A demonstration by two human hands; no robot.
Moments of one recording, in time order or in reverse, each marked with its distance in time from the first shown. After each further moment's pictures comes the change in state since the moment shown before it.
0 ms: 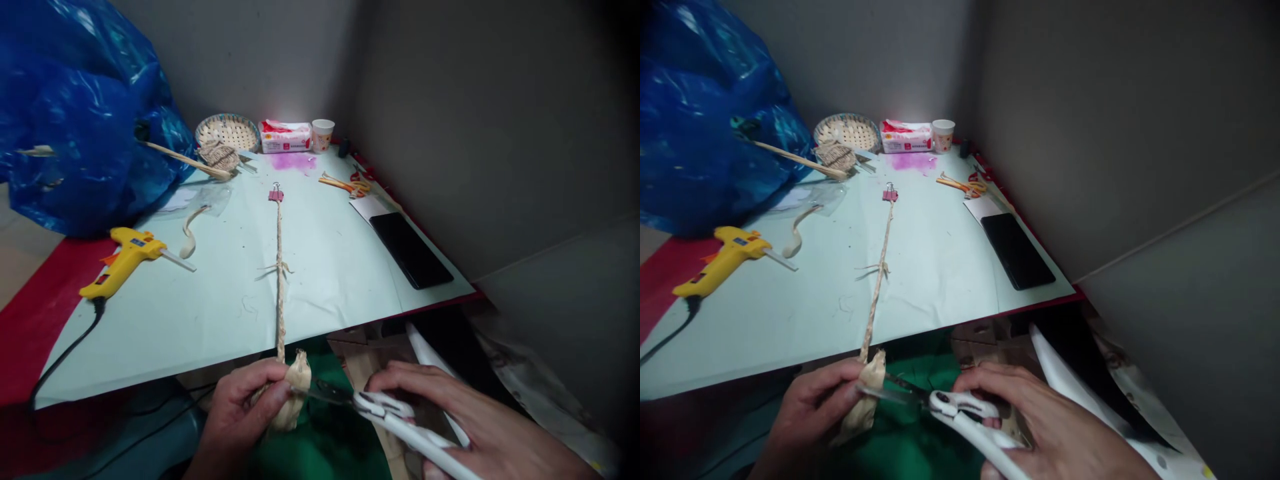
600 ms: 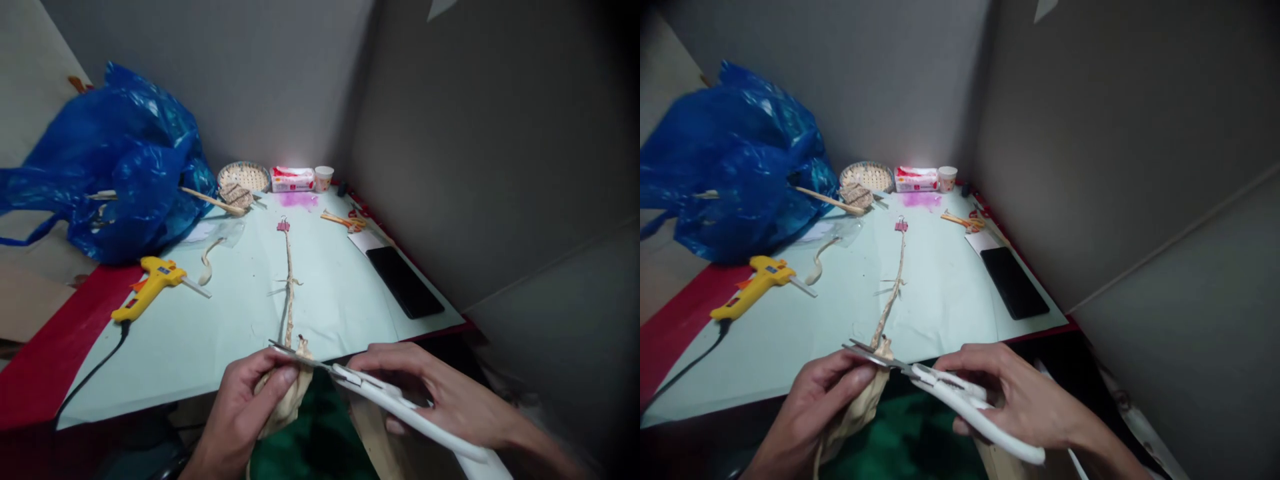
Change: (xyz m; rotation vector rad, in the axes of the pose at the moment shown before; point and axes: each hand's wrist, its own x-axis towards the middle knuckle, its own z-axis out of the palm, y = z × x) left_hand 0.011 0.045 -0.002 -0.118 -0.058 0.030; right_hand 0.032 -0.045 -0.026 0.083 0.075 -0.267
